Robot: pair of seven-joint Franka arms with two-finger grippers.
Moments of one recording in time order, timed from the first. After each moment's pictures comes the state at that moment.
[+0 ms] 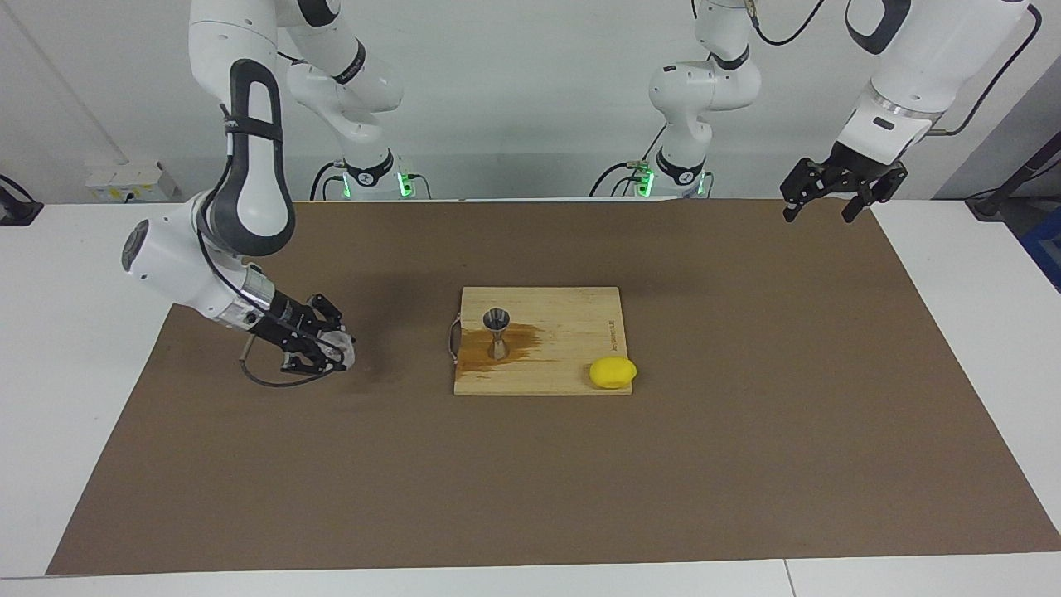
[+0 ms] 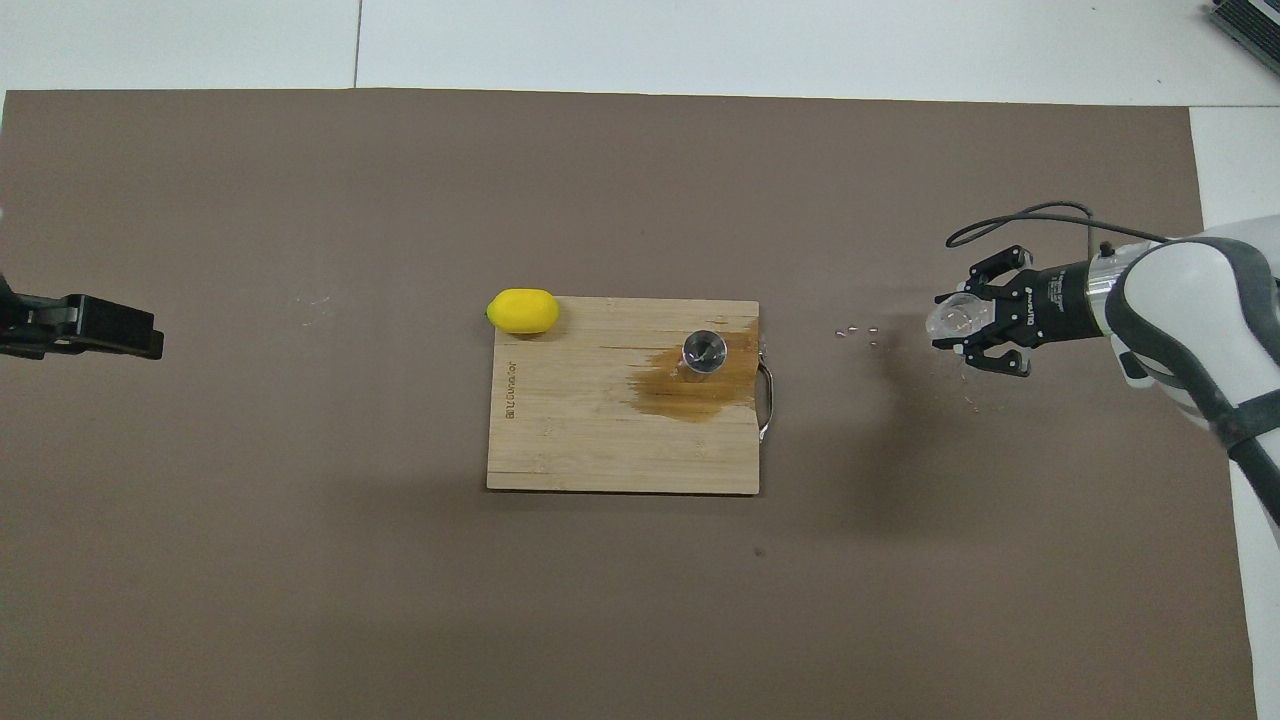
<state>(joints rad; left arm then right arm) 0.00 -0.07 -0.04 -1.65 -0.03 1.58 0.02 -0.18 0.28 0.03 -1.94 0.66 2.05 1.23</state>
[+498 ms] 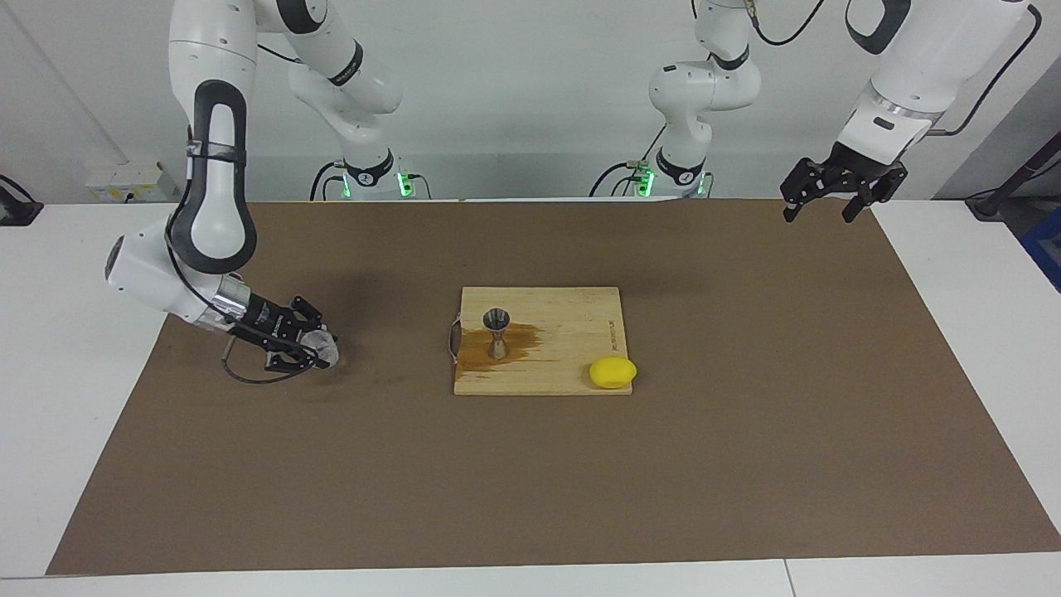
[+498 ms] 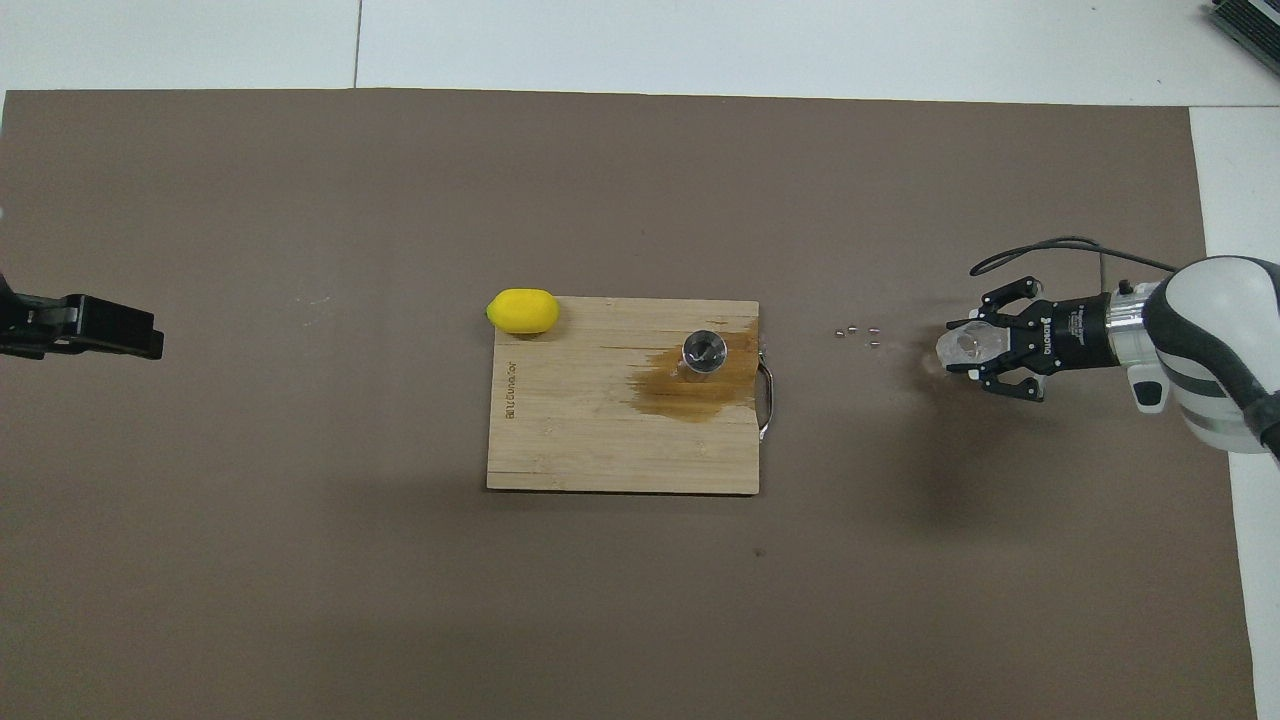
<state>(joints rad) 0.00 -0.07 -0.04 -1.65 -0.03 1.58 0.02 -0.25 0.34 0.03 -1.98 0.77 2.02 1.02</state>
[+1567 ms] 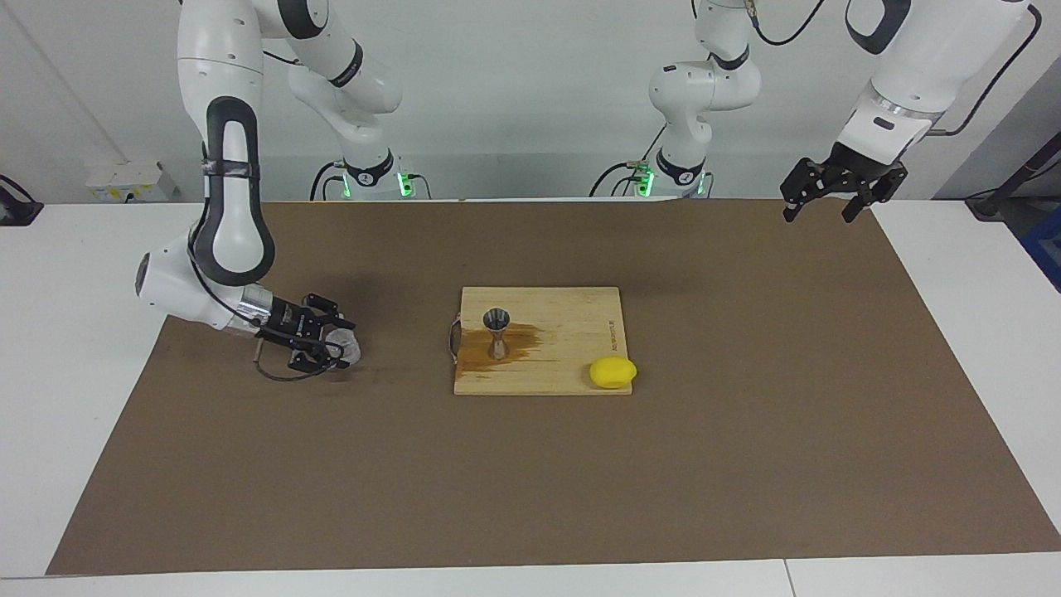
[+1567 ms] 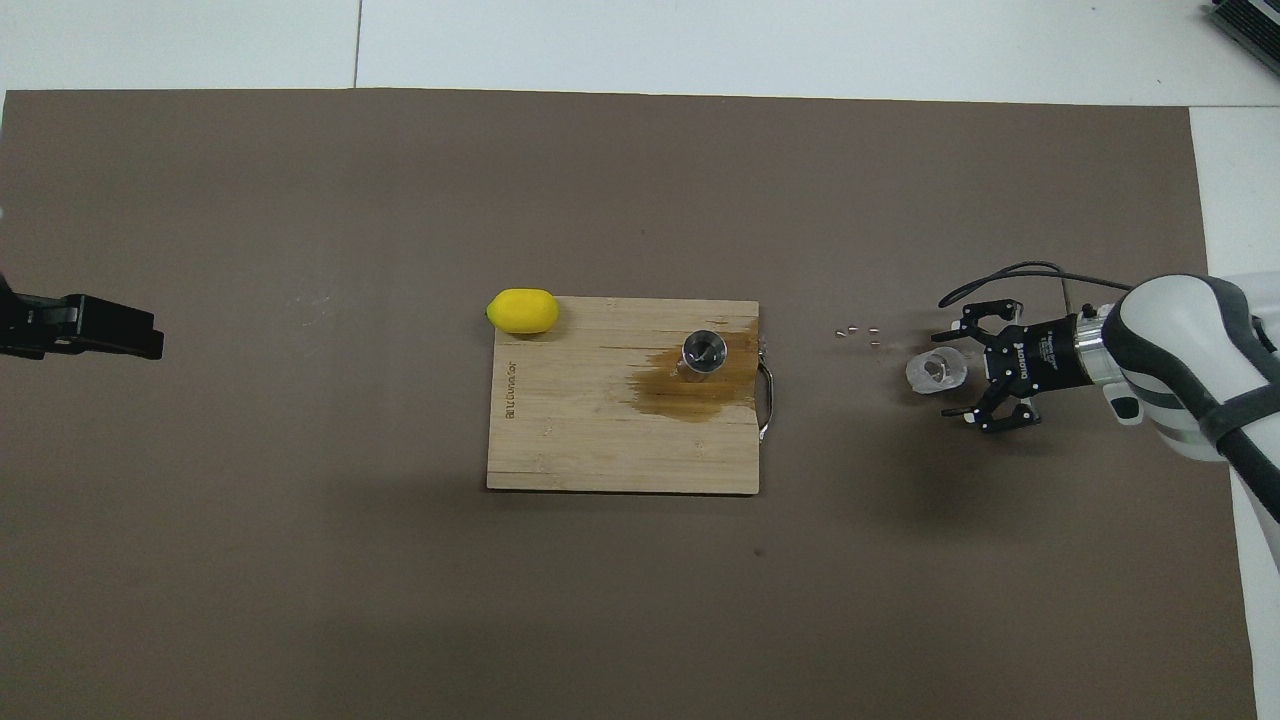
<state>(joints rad) 0.00 -0.07 -0.04 -1.65 -0.03 1.58 0.02 -0.23 0.33 0.03 -2.03 0.69 2.02 0.93</state>
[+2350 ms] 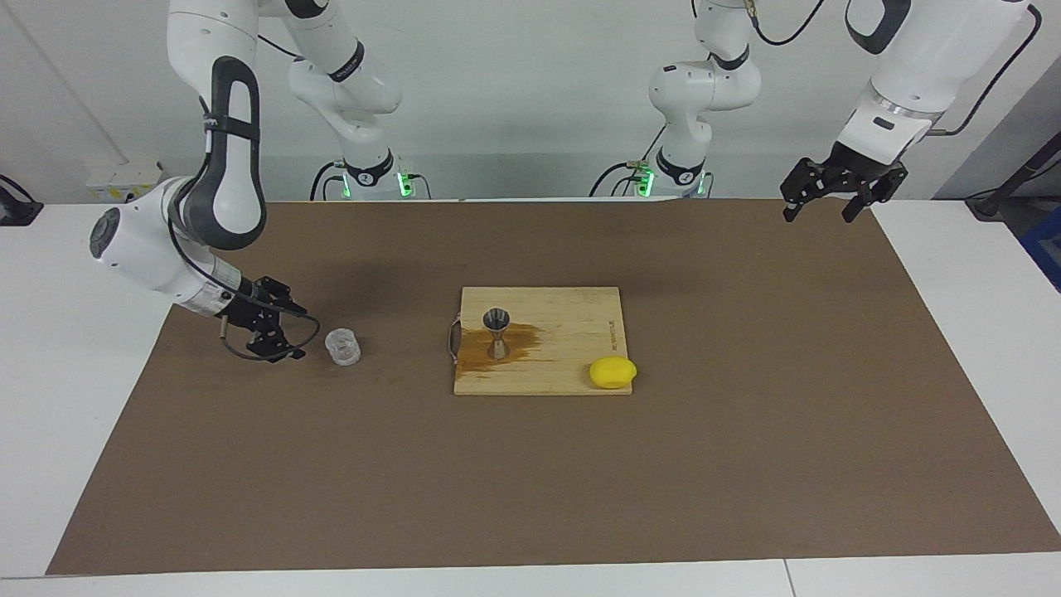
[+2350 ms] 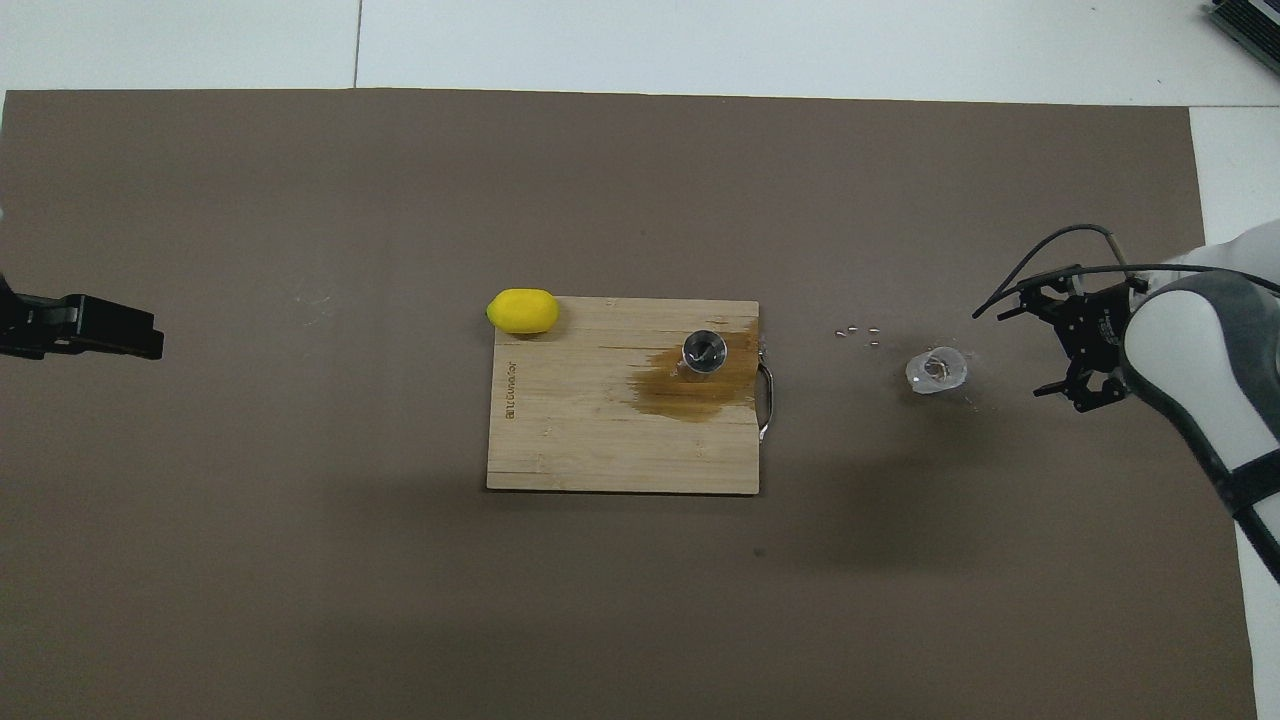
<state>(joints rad) 0.00 -0.07 -0.04 -1.65 -0.03 1.58 0.02 -0.17 0.19 0.04 -1.94 0.23 2.02 0.90</state>
